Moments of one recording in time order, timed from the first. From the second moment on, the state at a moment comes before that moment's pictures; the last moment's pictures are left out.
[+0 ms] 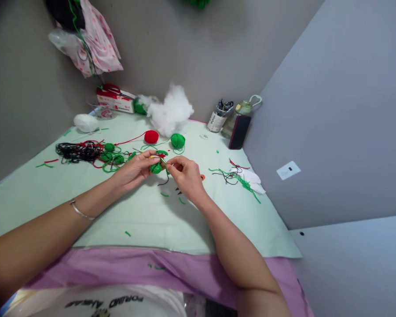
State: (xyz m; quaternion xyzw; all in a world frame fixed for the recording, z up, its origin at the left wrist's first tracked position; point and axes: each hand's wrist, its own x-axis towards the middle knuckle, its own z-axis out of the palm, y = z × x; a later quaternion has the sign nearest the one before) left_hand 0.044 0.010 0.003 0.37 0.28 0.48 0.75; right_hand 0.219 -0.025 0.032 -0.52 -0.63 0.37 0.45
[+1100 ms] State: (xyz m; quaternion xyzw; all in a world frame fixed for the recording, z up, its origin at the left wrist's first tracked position) left_hand 0.044 0.014 -0.002 0.33 0.27 0.49 0.76; right_hand 0.219 -0.025 0.033 -0.51 -0.63 0.38 0.44
